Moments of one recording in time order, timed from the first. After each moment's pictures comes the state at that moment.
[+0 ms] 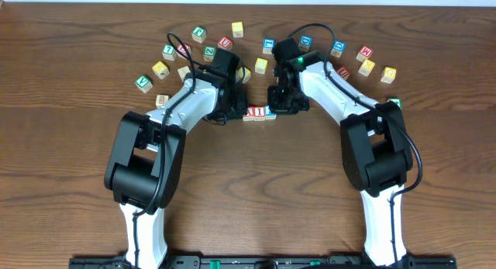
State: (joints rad) left arm -0.36 2.07 1.40 -0.62 0.22 -0.46; right arm 0.42 2.26 1.73 -0.91 -0.17 0.38
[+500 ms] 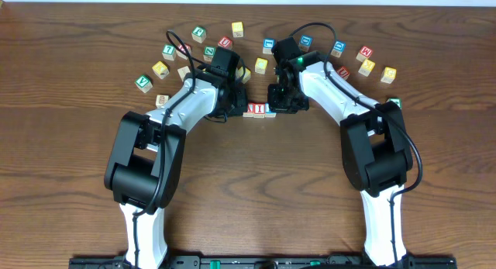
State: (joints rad) left arm -0.36 2.07 1.40 -0.58 0.20 -0.46; right arm 0.42 2.26 1.73 -0.90 -0.16 0.42
